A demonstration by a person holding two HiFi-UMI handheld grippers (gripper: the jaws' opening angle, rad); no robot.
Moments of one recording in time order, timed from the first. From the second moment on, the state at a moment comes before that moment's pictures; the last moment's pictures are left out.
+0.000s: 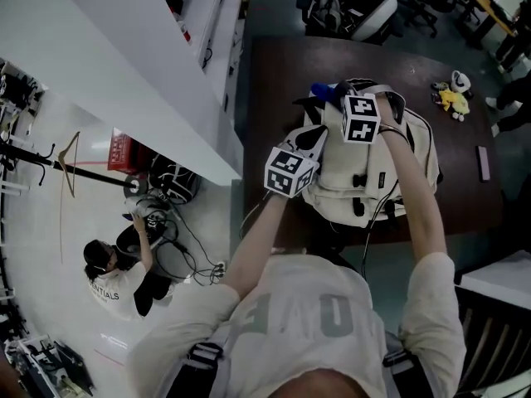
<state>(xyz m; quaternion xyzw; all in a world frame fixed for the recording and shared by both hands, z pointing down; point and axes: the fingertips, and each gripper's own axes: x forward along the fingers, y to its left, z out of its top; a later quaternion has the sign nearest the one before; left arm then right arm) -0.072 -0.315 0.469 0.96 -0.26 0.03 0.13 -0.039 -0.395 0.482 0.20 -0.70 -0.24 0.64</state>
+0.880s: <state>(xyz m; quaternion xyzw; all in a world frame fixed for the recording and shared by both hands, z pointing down) -0.169 -0.229 0.463 0.92 -0.37 -0.01 0.14 -0.095 -0.234 0.501 0.27 -0.69 -0.22 0.64</state>
